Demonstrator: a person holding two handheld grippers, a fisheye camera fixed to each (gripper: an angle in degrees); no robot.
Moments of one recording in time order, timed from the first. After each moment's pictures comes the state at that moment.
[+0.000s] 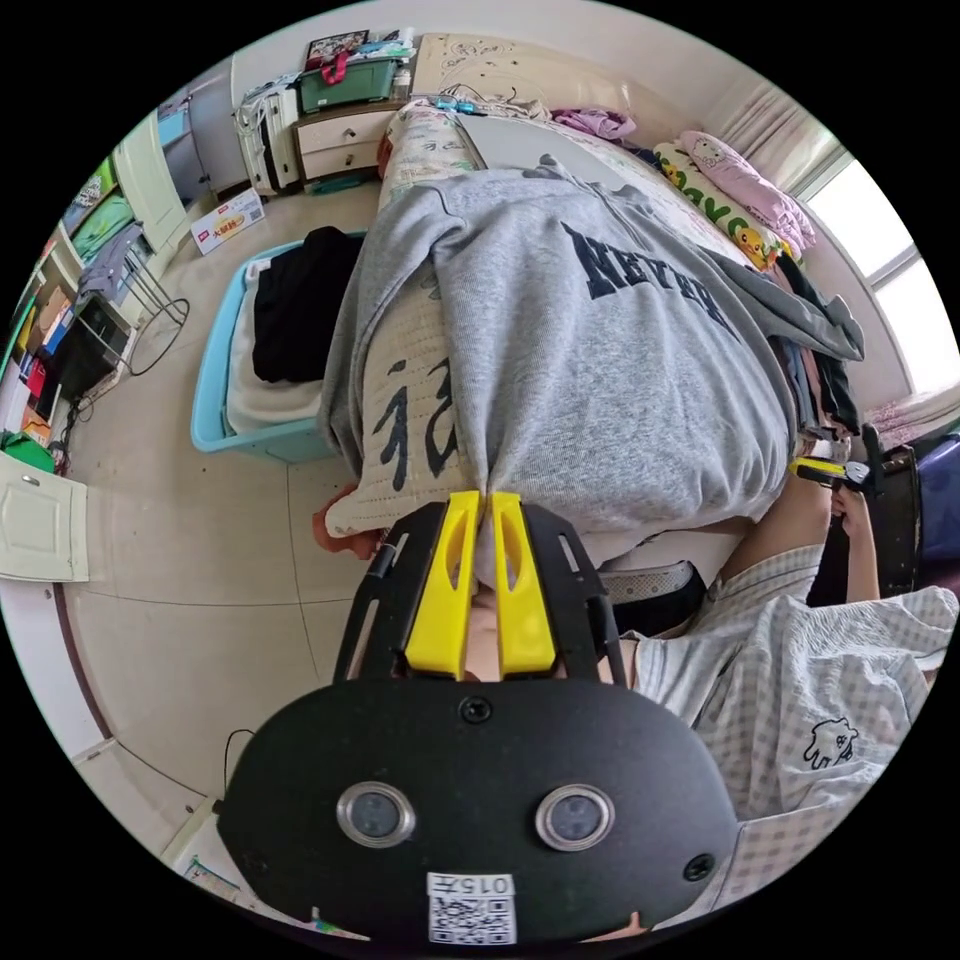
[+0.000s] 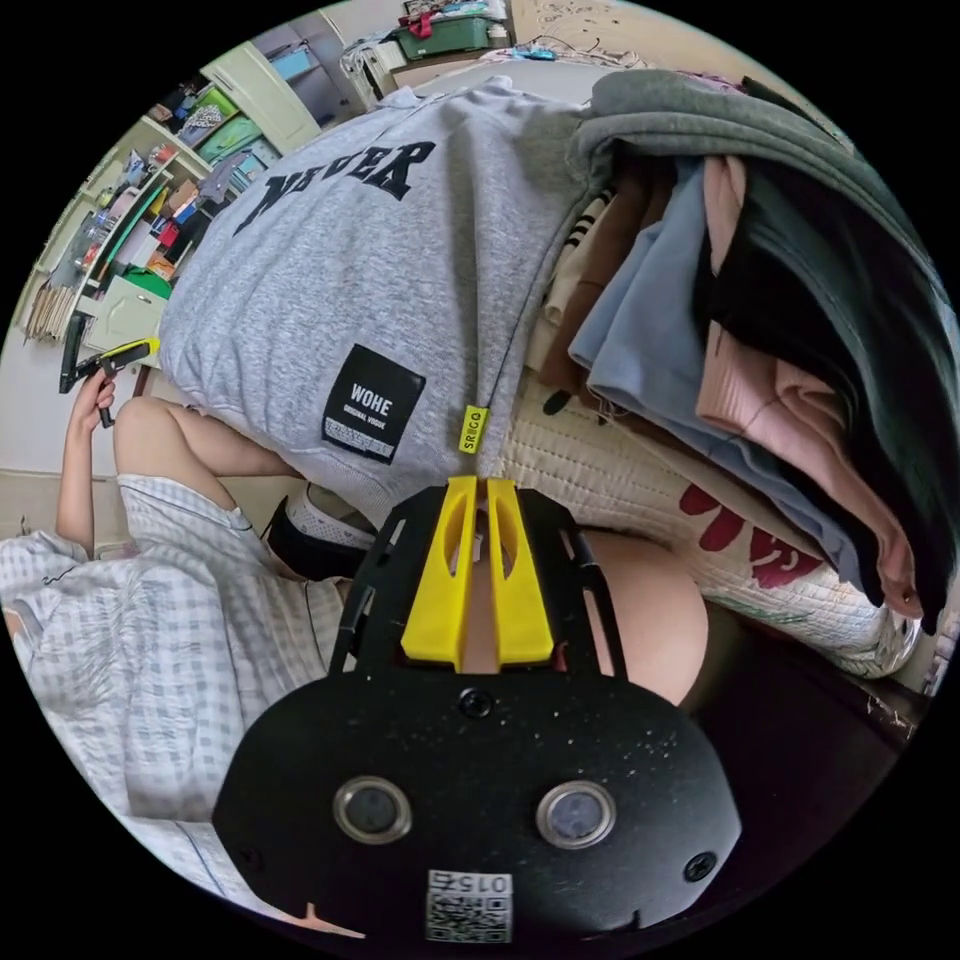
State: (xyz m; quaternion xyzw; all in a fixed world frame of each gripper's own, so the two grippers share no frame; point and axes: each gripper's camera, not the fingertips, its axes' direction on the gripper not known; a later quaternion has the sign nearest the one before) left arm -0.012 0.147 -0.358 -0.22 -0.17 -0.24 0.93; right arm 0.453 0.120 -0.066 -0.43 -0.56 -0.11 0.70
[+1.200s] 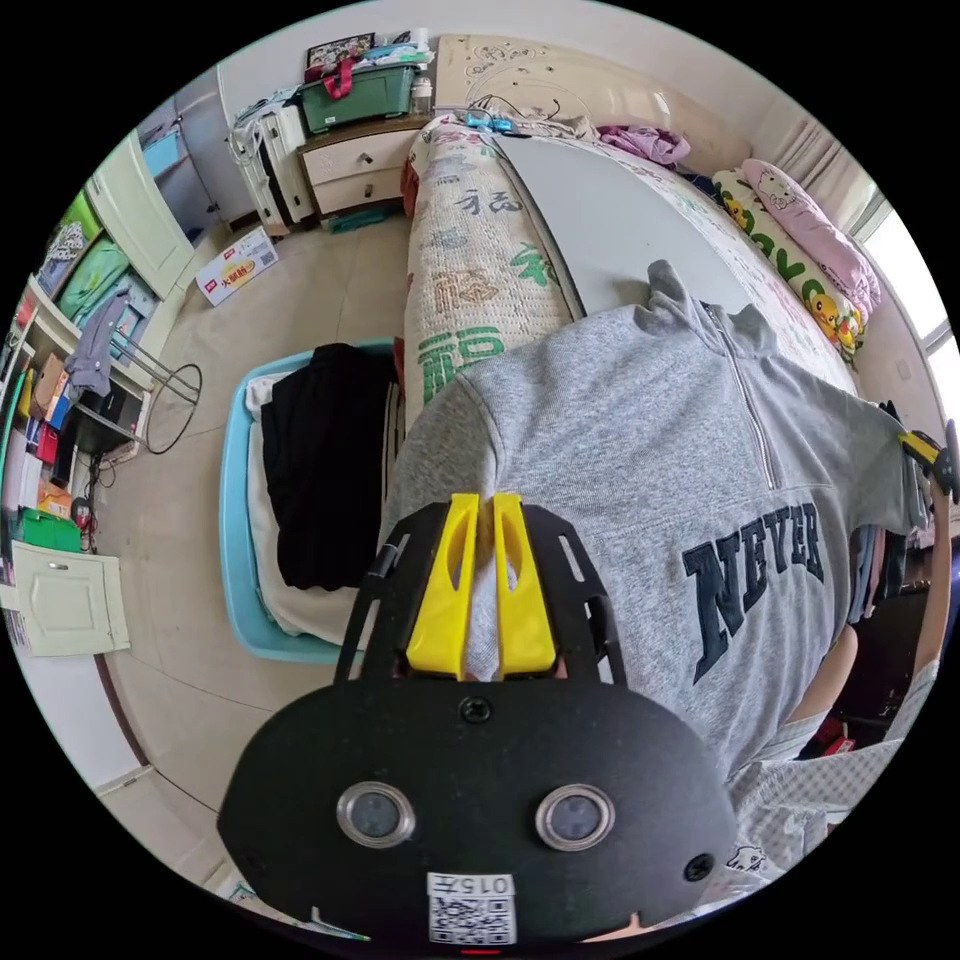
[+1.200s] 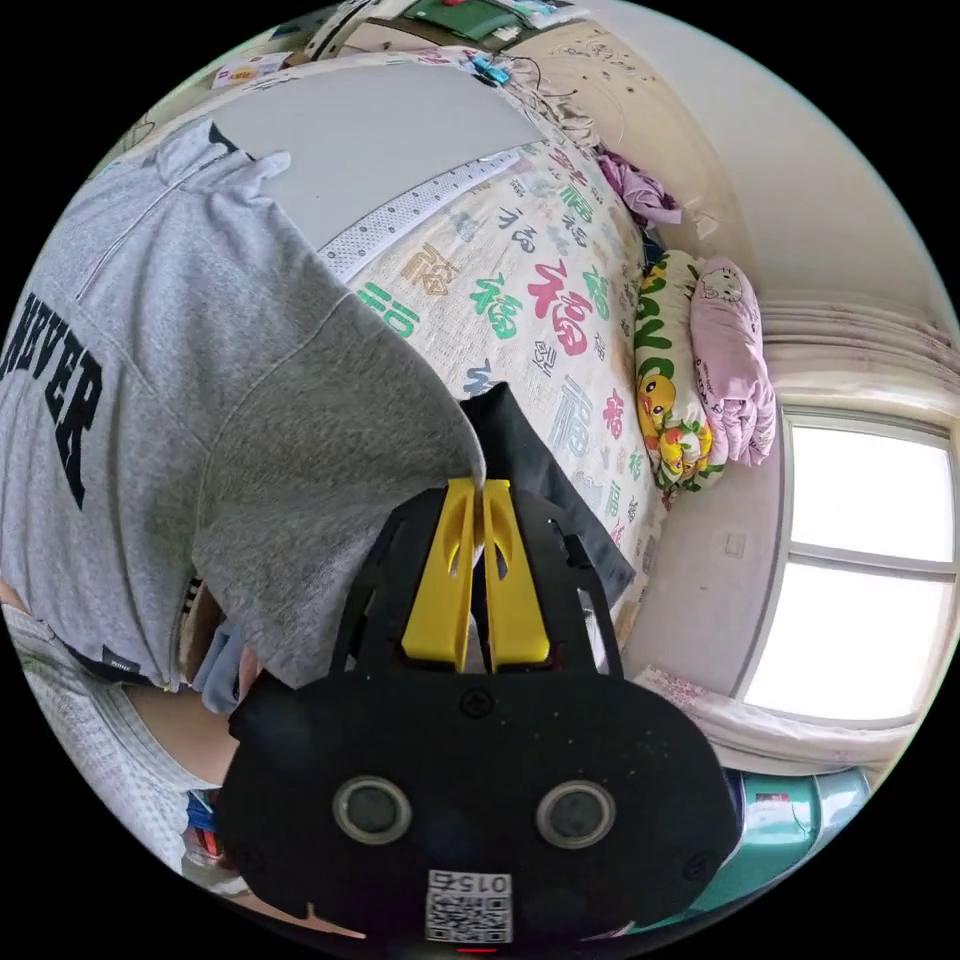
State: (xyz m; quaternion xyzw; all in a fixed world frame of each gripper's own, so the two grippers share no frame) left arm -0.182 -0.077 -0.200 -0.23 -0.25 -0.23 0.91; right arm 0.270 -0.092 0.155 -0.37 -0.24 -0.33 0.83
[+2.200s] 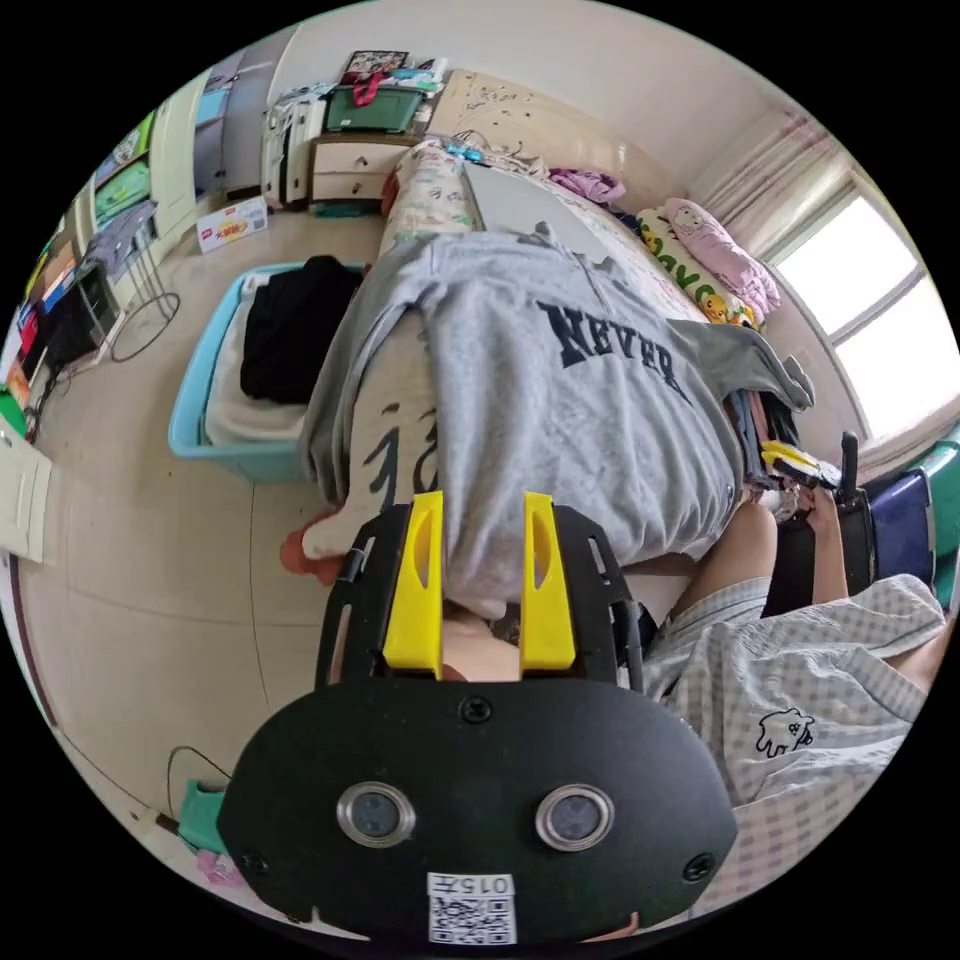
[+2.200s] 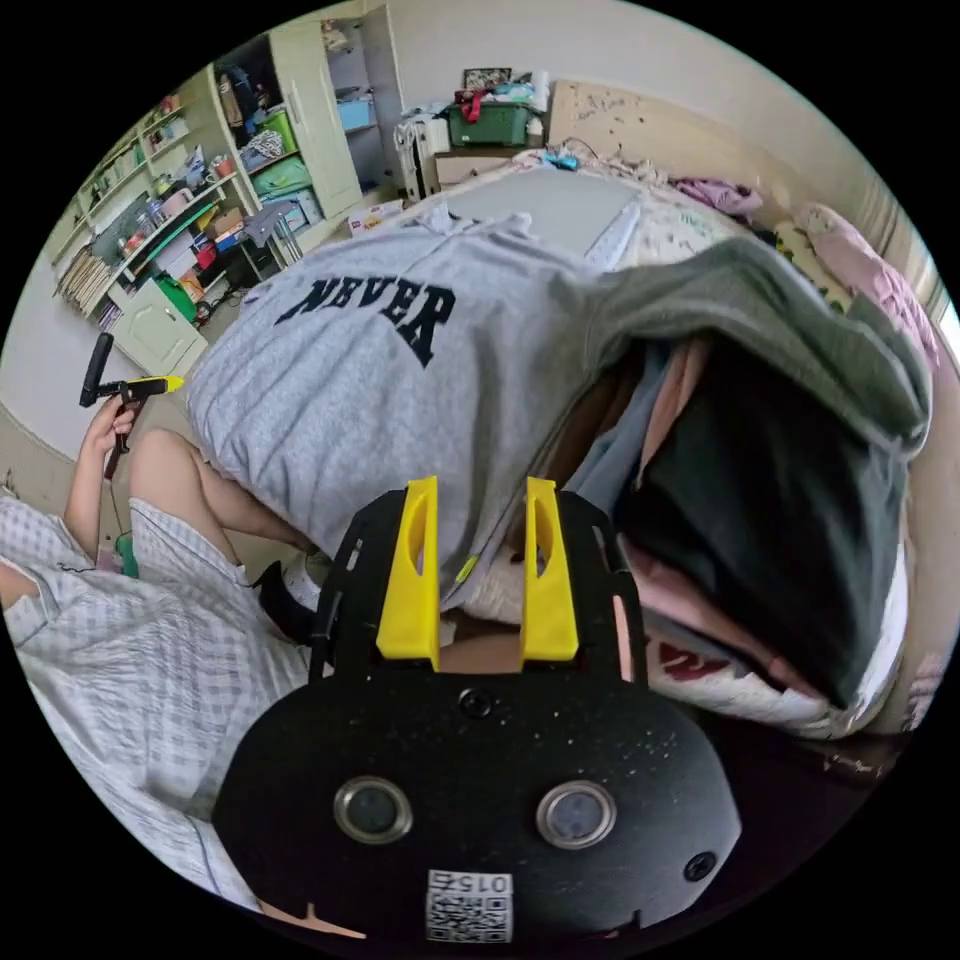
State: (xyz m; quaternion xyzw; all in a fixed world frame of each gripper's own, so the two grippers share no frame) left arm 0.023 0.162 -0.320 -0.13 -0.13 -0.30 0.94; right arm 0.482 0.060 -0.063 -0.35 -0.57 -0.06 0.74
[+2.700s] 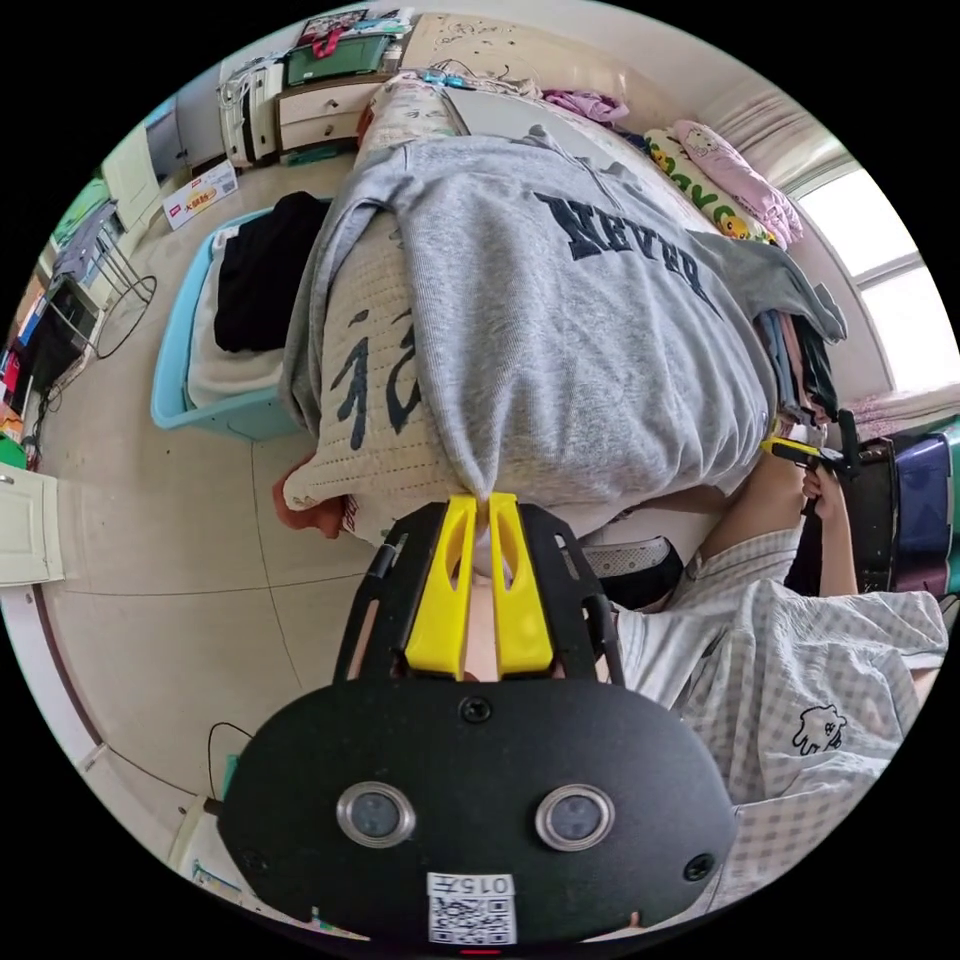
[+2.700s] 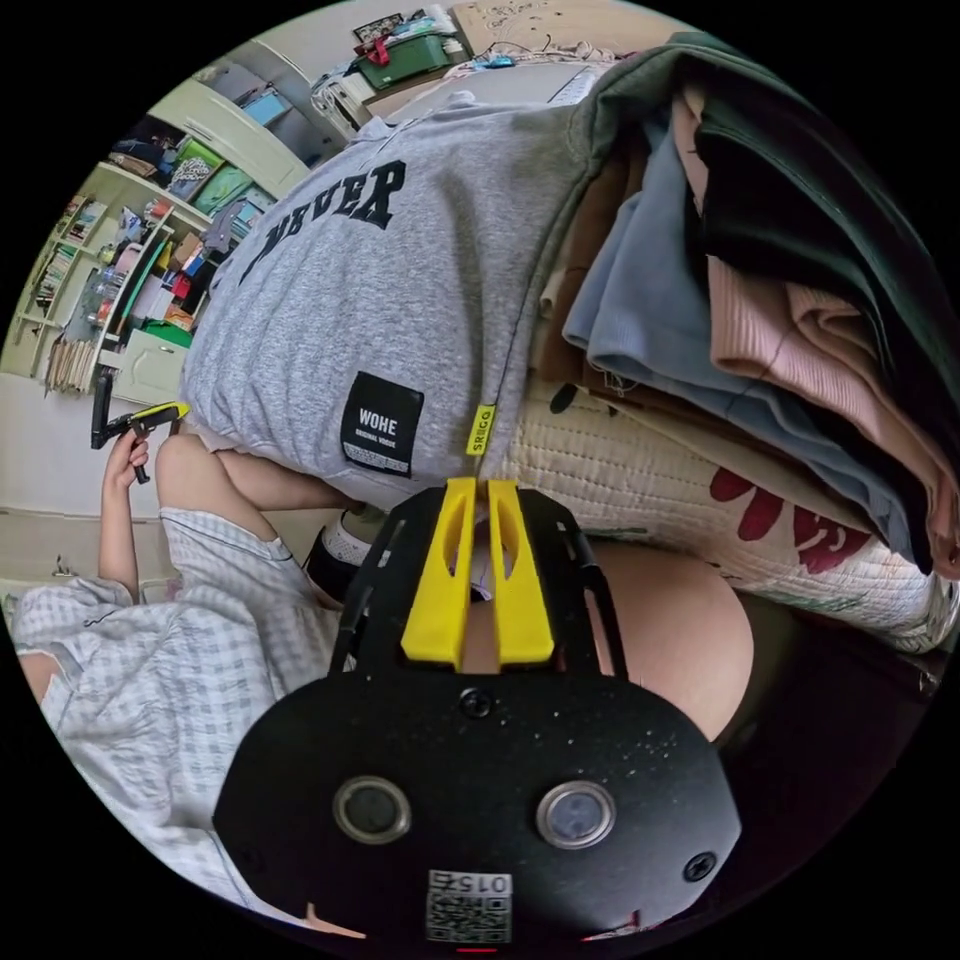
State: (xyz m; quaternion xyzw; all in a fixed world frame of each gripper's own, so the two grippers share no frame) left arm 0.034 0.172 -0.284 -0.23 -0.13 -0.25 0.93; right arm 0.503 0.091 -0.009 -0.43 -0.58 -0.03 0.69
